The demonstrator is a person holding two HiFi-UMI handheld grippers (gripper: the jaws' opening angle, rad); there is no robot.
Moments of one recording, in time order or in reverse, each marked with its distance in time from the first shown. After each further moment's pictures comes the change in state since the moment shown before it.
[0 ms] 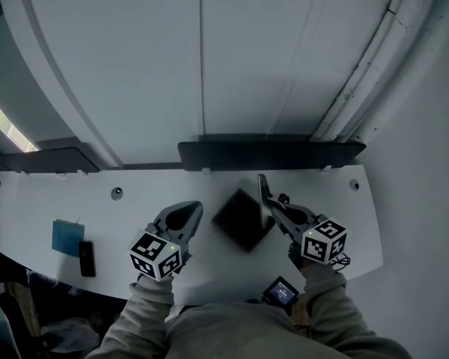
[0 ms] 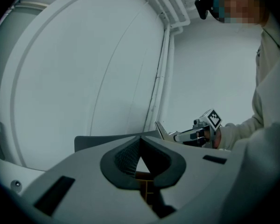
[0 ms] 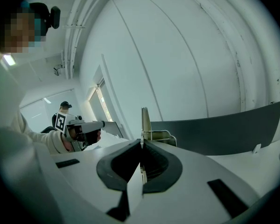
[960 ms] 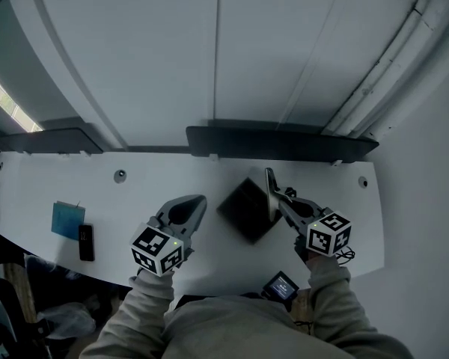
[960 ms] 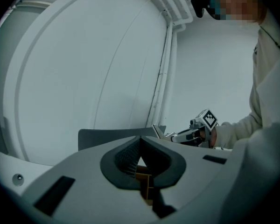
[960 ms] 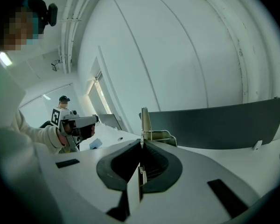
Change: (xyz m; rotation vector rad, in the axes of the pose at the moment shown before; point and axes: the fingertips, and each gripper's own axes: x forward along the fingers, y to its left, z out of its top) left arm -0.003 0.006 -0.021 -0.016 0.031 0.026; right arm 0.017 -0.023 -0.026 -0.002 0.094 0.005
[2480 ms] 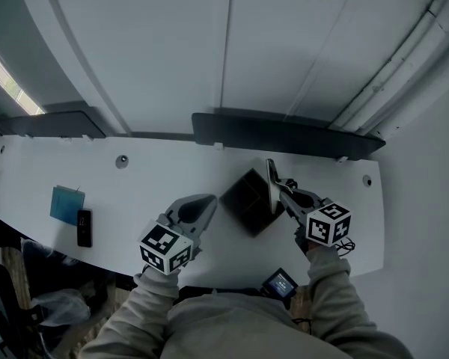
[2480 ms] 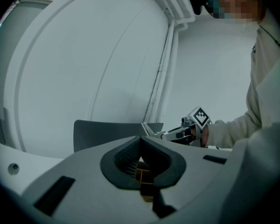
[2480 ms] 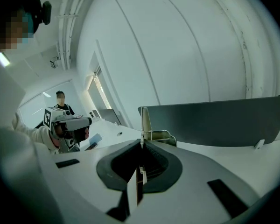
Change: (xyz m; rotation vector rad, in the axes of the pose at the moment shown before) left arm 0.001 -0.020 -0.024 -0.032 0.023 -0.005; right arm 0.018 -0.009 -0.013 -0.008 0.068 0.005
